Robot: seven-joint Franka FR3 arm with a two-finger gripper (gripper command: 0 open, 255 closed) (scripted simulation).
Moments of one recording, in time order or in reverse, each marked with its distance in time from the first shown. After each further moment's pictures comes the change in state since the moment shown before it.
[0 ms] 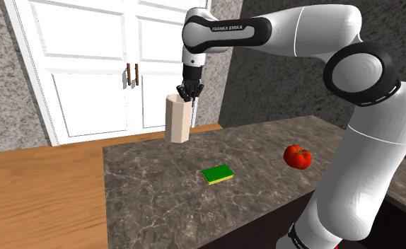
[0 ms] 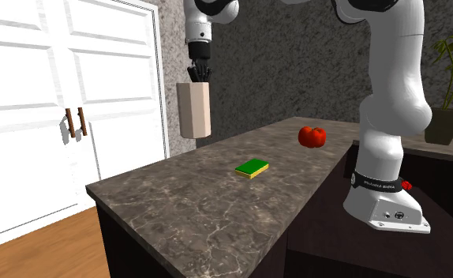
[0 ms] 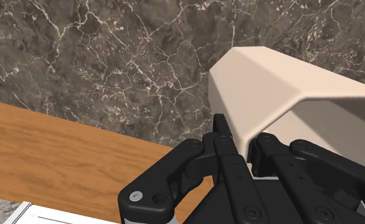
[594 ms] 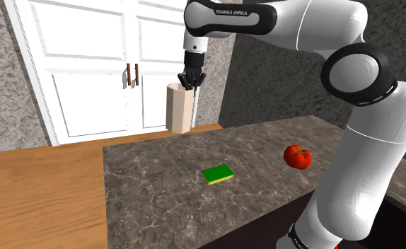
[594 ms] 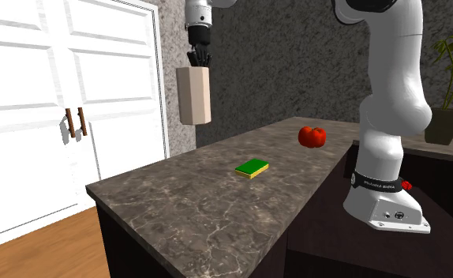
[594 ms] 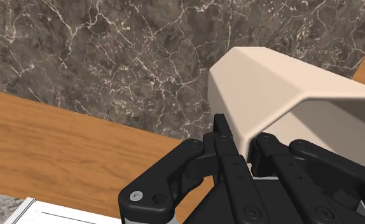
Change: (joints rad) arm -0.001 0.012 -0.001 0.137 0.000 -0.125 -0.002
